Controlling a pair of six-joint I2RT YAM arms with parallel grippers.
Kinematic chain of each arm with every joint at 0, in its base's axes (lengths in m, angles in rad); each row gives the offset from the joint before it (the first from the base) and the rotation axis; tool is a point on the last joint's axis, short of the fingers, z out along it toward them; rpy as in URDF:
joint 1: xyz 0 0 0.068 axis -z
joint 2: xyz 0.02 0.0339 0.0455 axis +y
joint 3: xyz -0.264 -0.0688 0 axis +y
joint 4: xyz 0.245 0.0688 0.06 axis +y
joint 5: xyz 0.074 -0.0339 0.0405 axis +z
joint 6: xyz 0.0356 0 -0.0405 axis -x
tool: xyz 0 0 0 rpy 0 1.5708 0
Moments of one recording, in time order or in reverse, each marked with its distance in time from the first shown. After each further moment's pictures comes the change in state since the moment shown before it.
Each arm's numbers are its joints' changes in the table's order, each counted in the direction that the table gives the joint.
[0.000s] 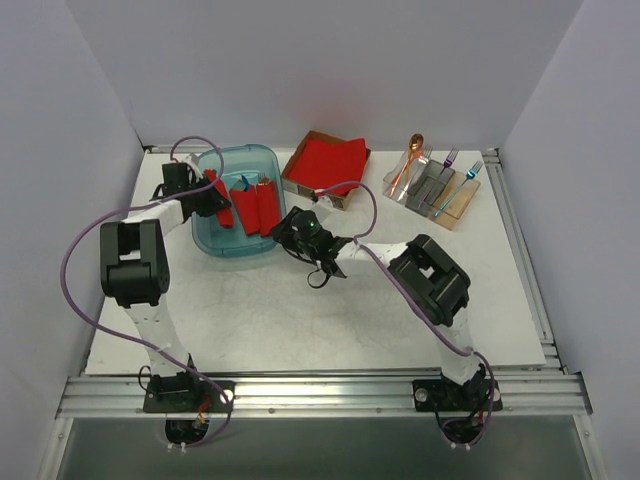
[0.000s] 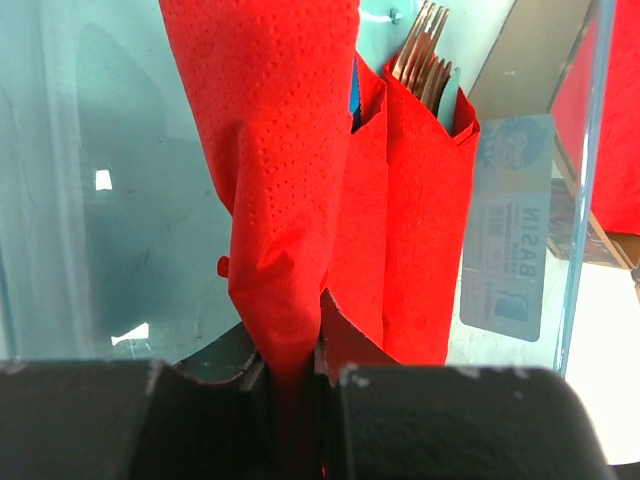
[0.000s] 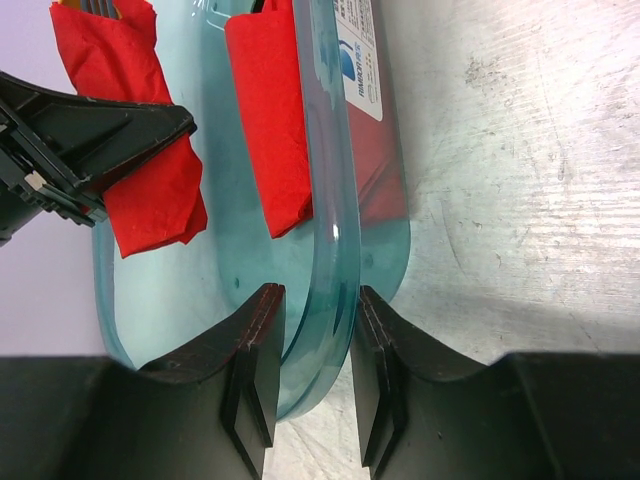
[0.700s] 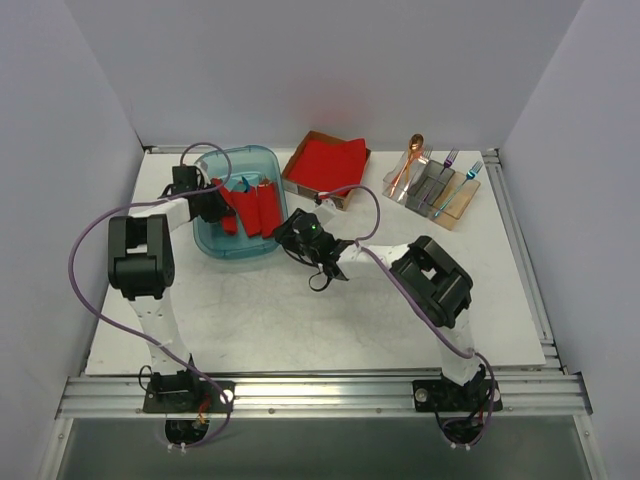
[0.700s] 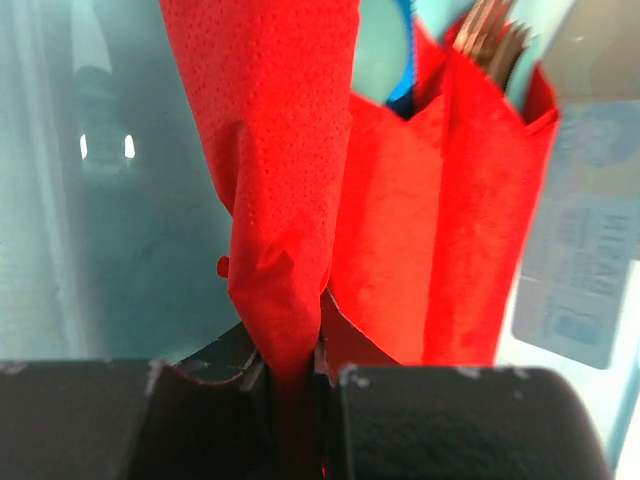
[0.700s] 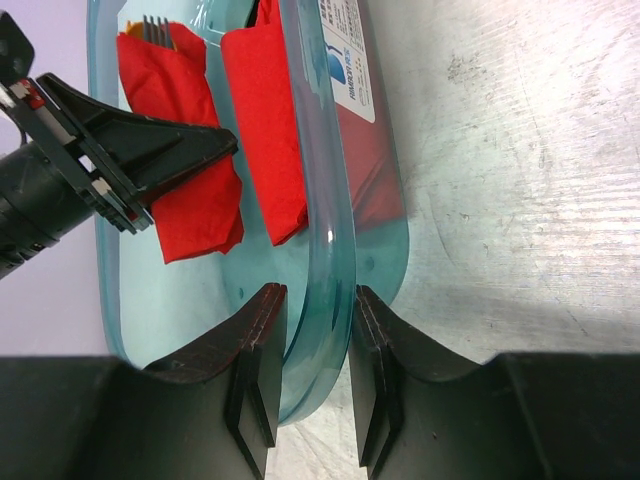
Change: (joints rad) left arm 0.028 0.069 -0.050 0.077 0.041 -0.029; right arm -0.006 -0.019 0.036 -0.018 -0.033 -0.040
